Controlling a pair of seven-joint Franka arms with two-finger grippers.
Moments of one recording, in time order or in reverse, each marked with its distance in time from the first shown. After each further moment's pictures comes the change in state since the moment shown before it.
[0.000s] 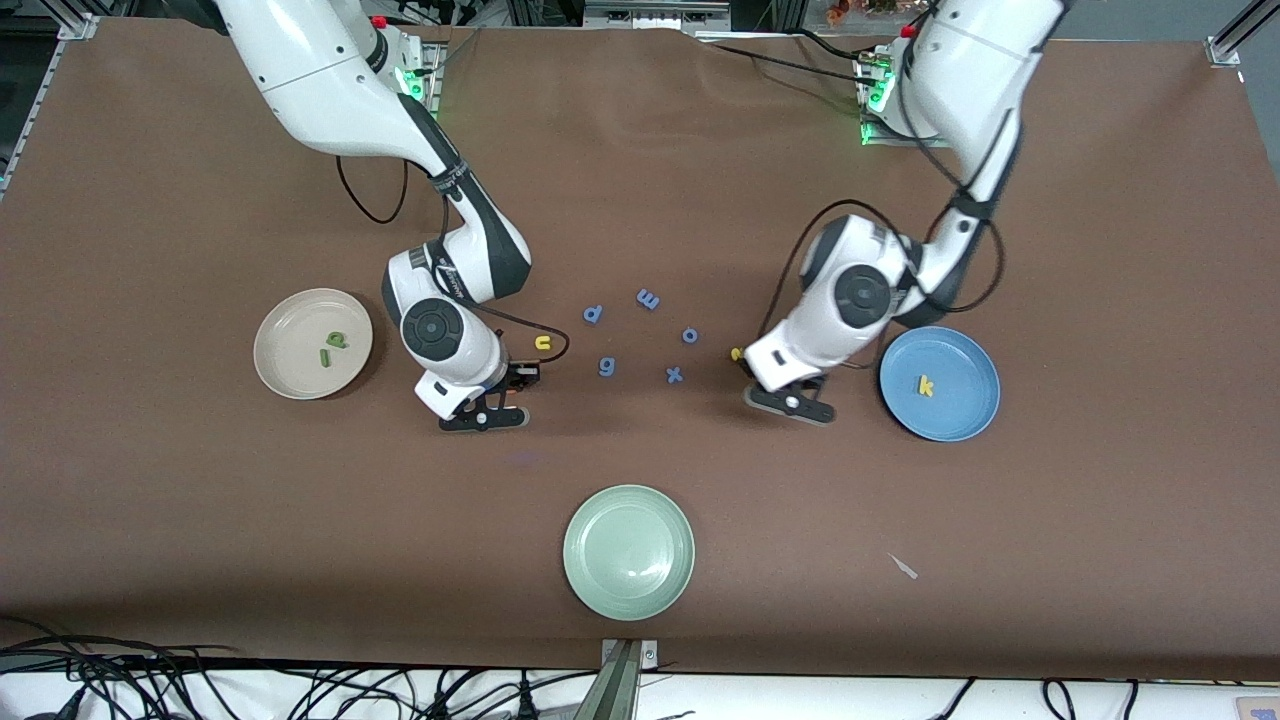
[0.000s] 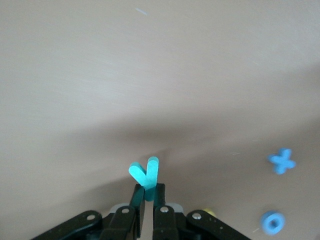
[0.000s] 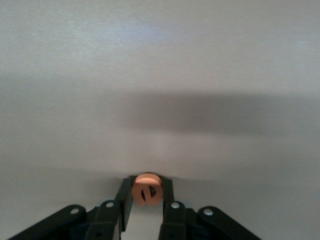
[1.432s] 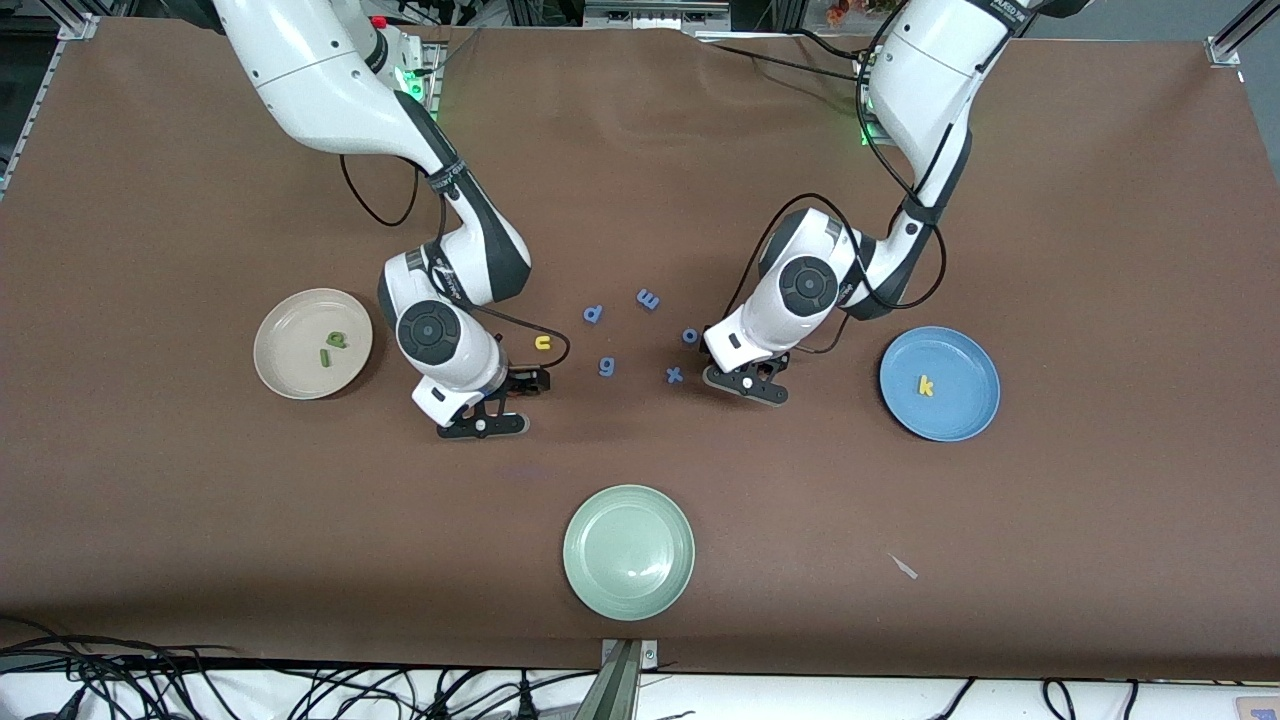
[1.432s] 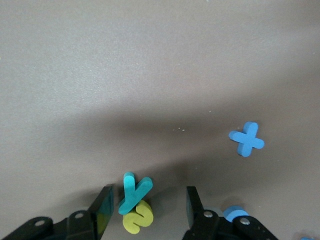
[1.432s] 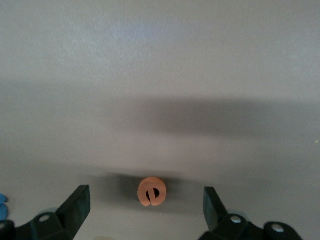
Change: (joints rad) left arm -0.139 0.106 -0.017 -0.009 -0.025 0.097 -0.118; right arm 0.009 0.018 0.005 0.037 -0.004 0.016 0.010
